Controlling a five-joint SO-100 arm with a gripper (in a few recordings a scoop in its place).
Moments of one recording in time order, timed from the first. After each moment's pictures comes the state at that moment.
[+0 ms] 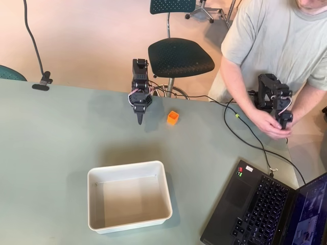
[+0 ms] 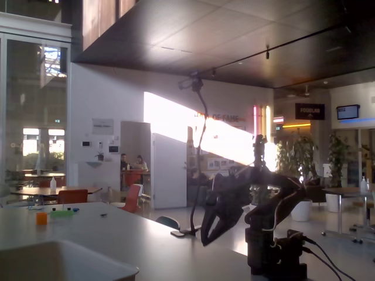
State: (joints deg) arm -10.3 156.2 144.0 53.8 17.1
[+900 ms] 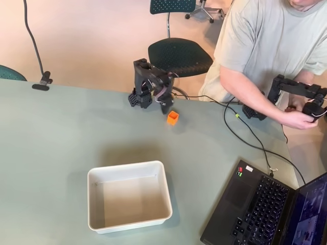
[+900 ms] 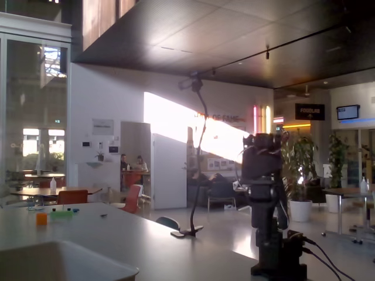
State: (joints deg) arm -50.9 106.4 93.3 91.7 17.1
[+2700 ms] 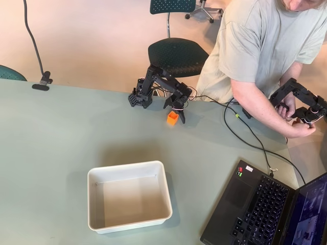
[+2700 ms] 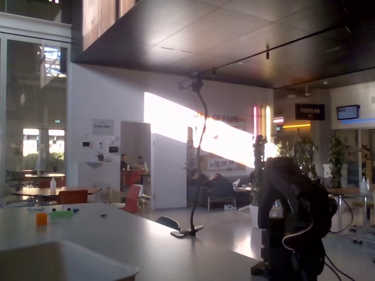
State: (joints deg) arm -72.2 79.8 105.4 90.9 21.6
